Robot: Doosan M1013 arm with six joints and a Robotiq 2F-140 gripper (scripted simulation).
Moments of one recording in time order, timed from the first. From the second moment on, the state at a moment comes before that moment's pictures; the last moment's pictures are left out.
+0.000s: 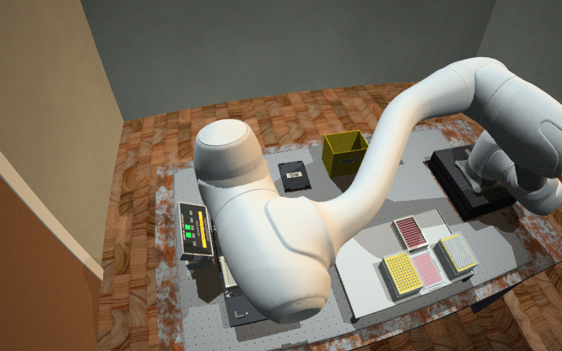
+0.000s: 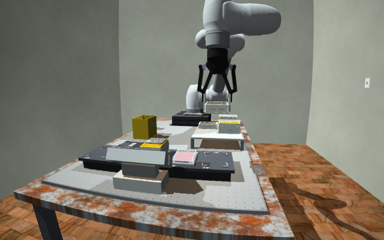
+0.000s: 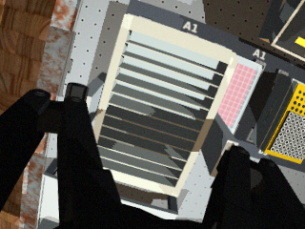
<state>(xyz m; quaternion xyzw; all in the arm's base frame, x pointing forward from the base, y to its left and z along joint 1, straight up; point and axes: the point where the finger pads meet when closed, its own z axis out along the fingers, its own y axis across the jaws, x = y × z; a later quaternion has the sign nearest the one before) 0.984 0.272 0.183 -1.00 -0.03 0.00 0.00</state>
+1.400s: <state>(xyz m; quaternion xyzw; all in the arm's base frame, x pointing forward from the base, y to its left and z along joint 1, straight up) 0.933 0.270 0.195 -1.00 -0.03 0.00 0.00</state>
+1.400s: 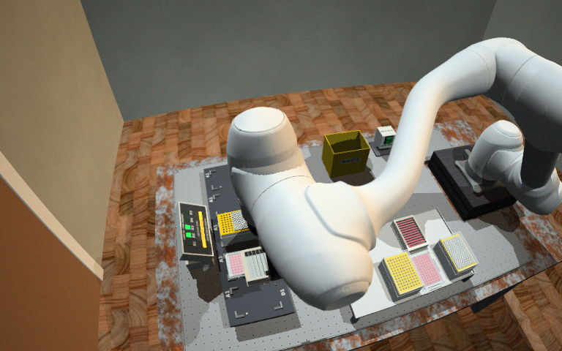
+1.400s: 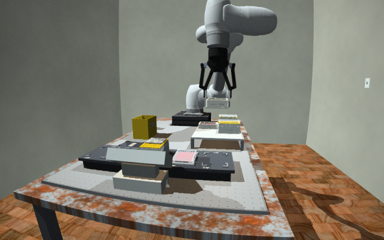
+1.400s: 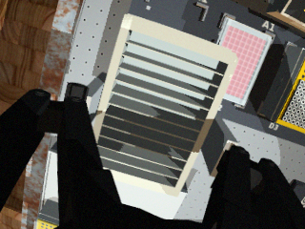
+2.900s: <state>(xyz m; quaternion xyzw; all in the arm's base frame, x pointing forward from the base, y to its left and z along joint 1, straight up) 0.842 0.267 0.196 -1.00 -0.03 0.00 0.00</state>
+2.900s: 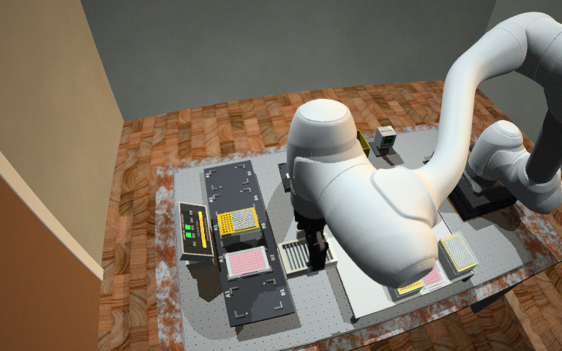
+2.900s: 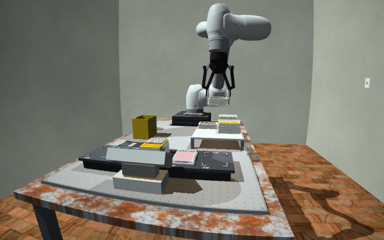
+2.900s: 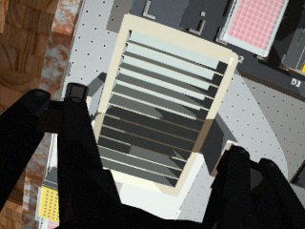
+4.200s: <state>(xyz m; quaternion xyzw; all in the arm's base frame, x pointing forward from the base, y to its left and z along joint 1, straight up) 0.826 0.266 0.196 -0.98 0.22 0.00 0.00</state>
